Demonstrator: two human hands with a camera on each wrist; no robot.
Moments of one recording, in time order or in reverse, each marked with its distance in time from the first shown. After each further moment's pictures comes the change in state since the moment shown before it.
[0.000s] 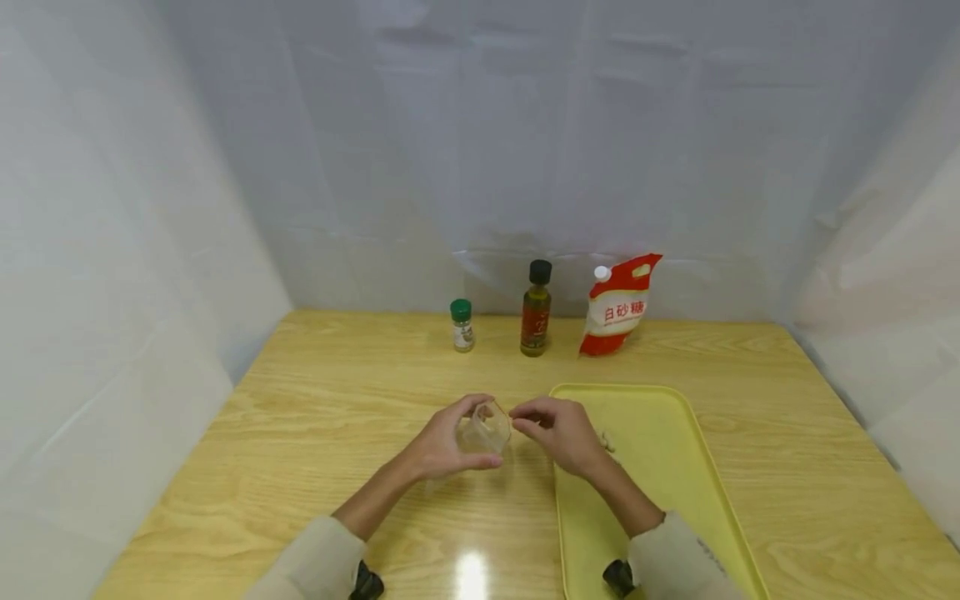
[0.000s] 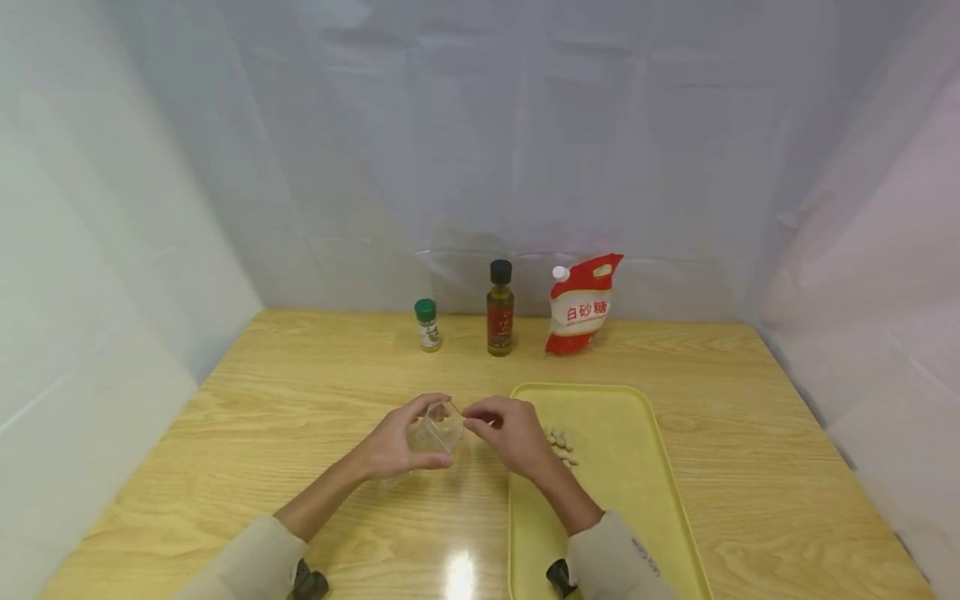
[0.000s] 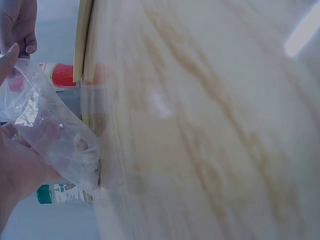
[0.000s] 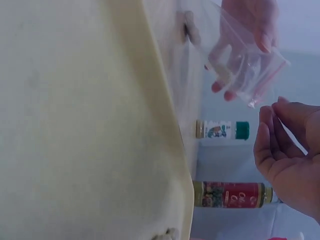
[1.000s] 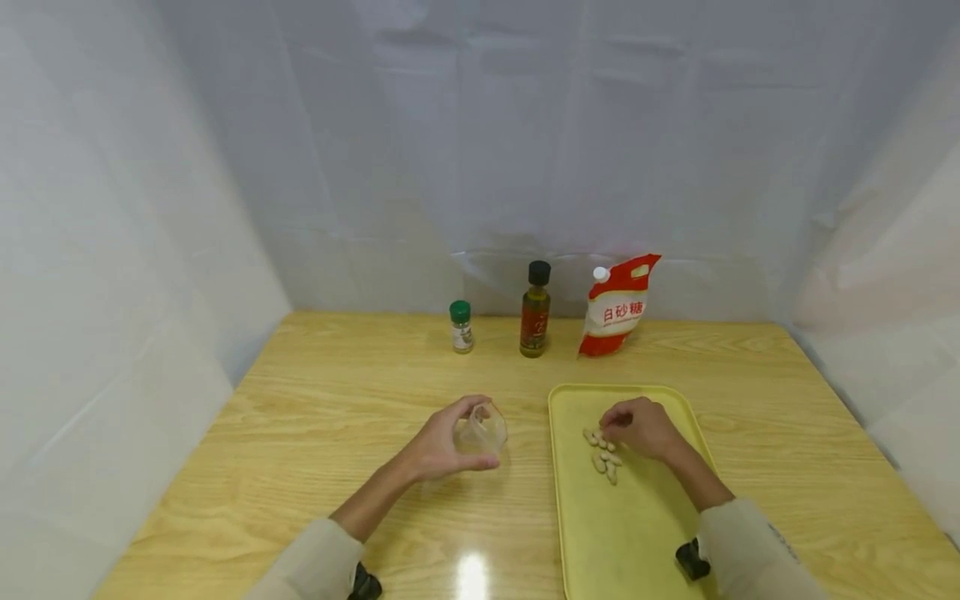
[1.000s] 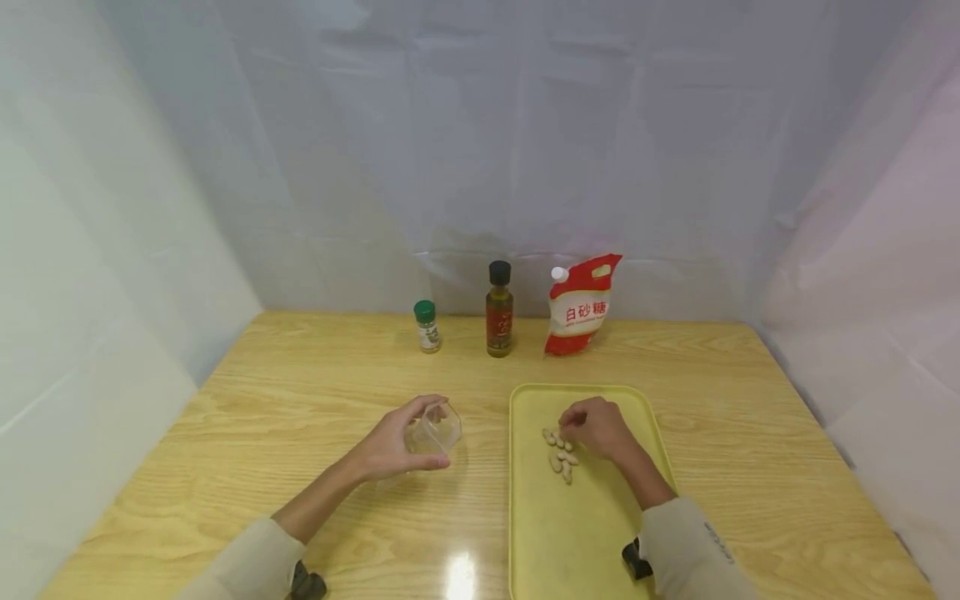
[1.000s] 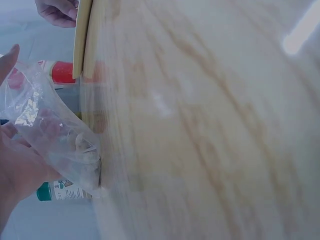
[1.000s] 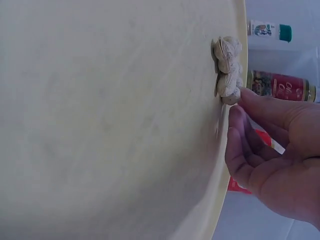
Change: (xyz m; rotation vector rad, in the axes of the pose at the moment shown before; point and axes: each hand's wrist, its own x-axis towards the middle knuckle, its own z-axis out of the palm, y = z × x) left_hand -0.001 0.000 -0.001 0.010 0.013 -0.007; right_hand -0.017 0.081 -0.081 -0.245 -0.129 0.257
